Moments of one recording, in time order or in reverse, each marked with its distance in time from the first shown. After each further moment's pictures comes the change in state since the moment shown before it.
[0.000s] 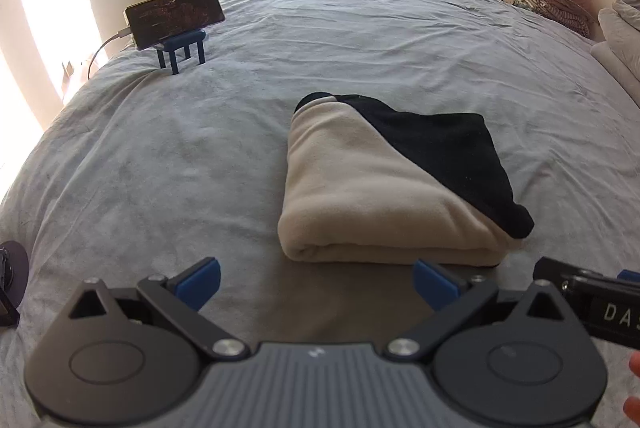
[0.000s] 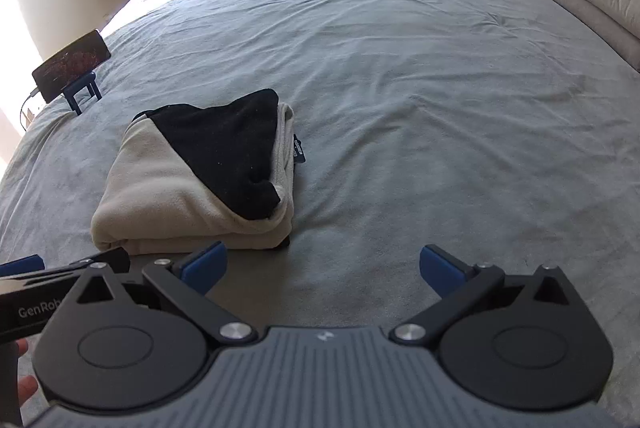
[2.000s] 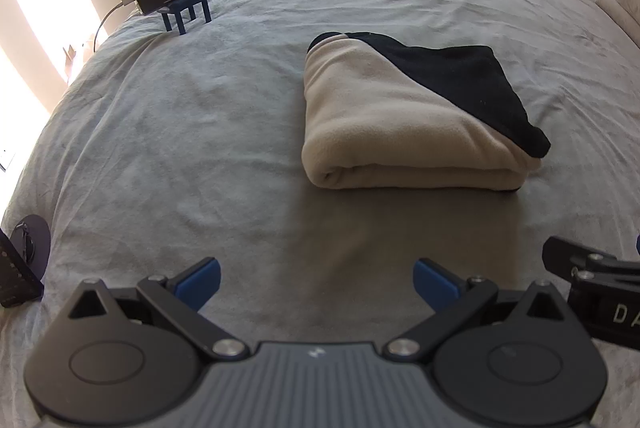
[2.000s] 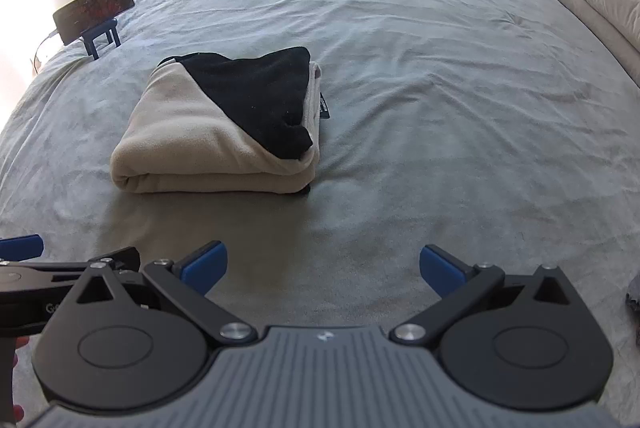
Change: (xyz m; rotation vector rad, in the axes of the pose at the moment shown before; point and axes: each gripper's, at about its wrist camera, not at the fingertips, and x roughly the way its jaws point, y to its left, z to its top) left arm -0.003 0.007 -0.021 0.073 0.130 0.037; right arm -0.012 0.025 -0.016 -0.104 0.079 -0.025
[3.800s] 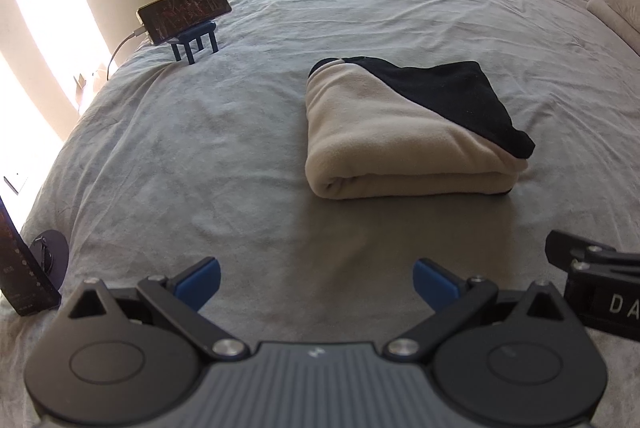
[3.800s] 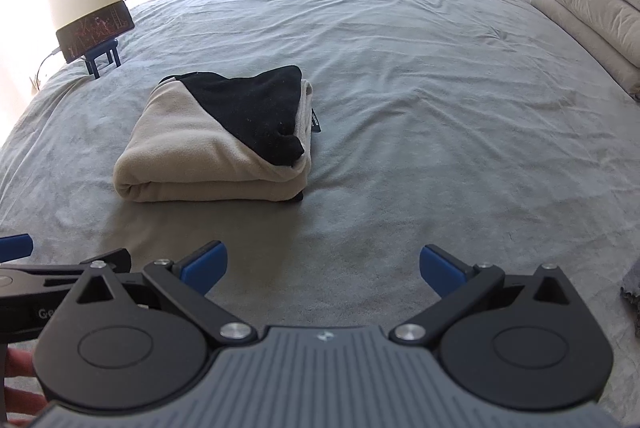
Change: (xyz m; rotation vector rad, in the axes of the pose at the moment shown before) left arm -0.021 -0.004 -0.019 0.030 -0.094 0.037; right arm -0.018 -0.004 -0.018 0.027 -0.100 -0.010
